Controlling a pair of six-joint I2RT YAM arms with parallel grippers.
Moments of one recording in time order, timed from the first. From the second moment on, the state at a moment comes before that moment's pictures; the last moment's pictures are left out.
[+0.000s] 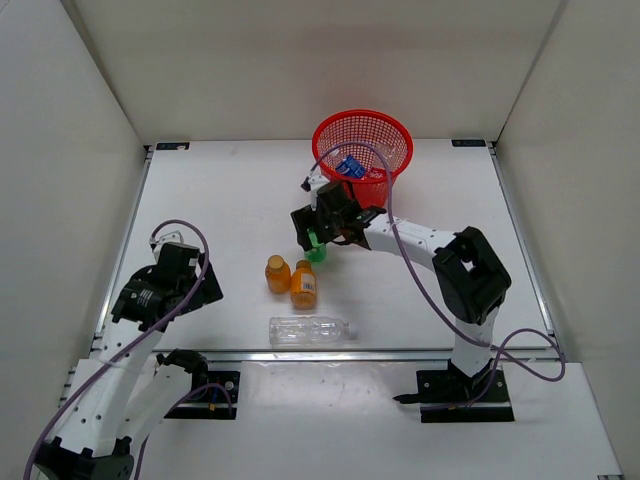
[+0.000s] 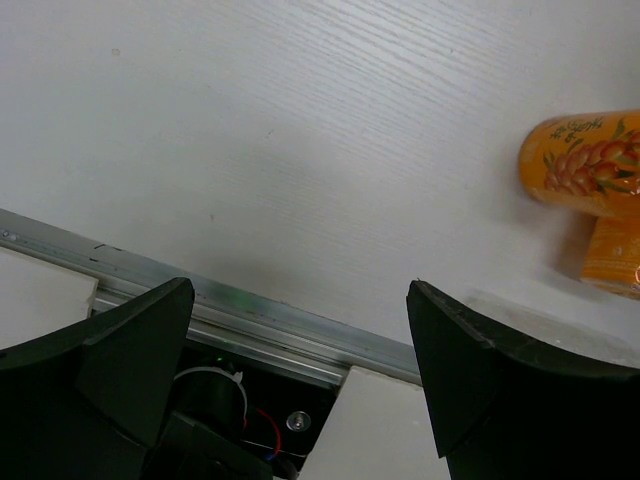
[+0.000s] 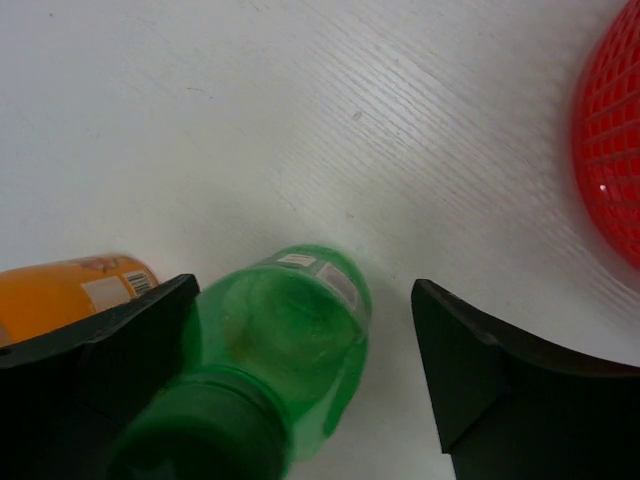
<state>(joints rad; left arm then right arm) -0.29 0.72 0.85 -1.15 -0.32 -0.58 0.73 1.87 1.33 -0.16 -0.05 0.16</state>
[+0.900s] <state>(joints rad) -0.27 0.82 0.96 -1.04 -0.35 -0.55 0.39 1.71 1.93 -0.32 0.01 0.10</state>
